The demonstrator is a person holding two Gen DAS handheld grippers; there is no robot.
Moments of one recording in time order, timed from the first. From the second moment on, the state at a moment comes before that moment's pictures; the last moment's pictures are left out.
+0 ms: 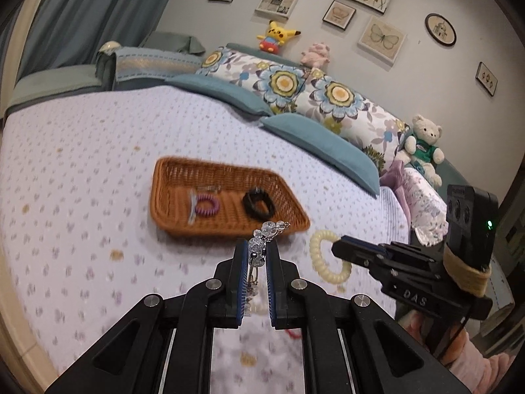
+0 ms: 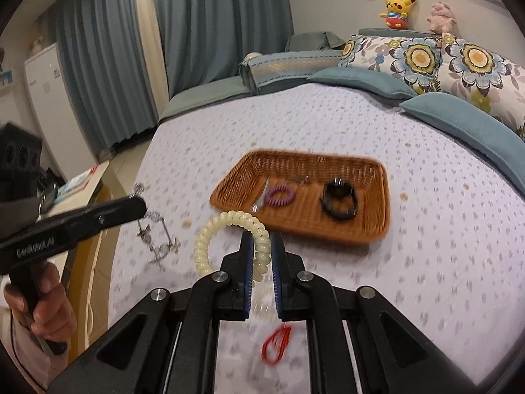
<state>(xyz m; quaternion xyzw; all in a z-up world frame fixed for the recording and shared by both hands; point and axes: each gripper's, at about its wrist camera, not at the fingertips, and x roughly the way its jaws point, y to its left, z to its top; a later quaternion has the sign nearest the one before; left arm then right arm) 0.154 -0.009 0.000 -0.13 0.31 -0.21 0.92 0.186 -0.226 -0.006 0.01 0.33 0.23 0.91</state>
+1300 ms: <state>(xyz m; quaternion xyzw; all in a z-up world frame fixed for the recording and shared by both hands) 0.365 -0.018 -0.108 -0.14 0.39 -0.14 0.90 0.455 -0.176 -0.118 0.01 0.50 0.16 0.85</state>
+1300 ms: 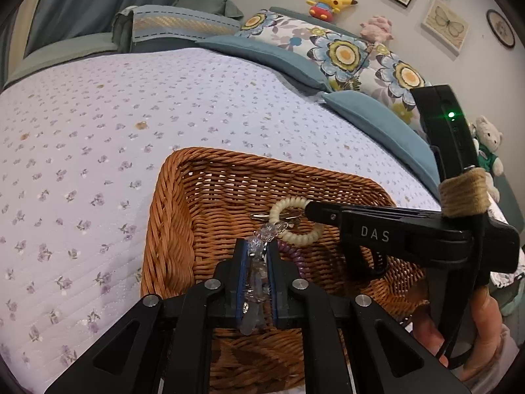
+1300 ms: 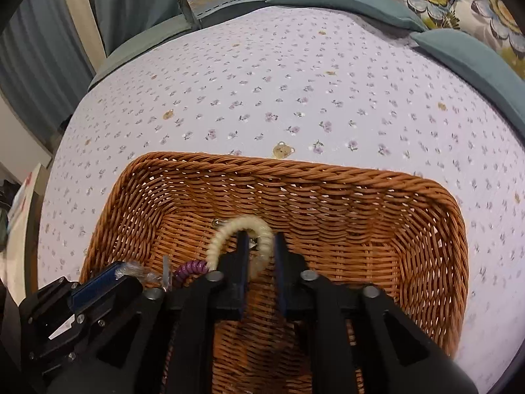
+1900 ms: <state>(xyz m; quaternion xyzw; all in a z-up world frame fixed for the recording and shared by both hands) 0.239 0.005 -0.016 -0.13 0.31 -0.16 0.93 0.308 -0.215 -0.025 0.01 0.42 0.20 0.89</state>
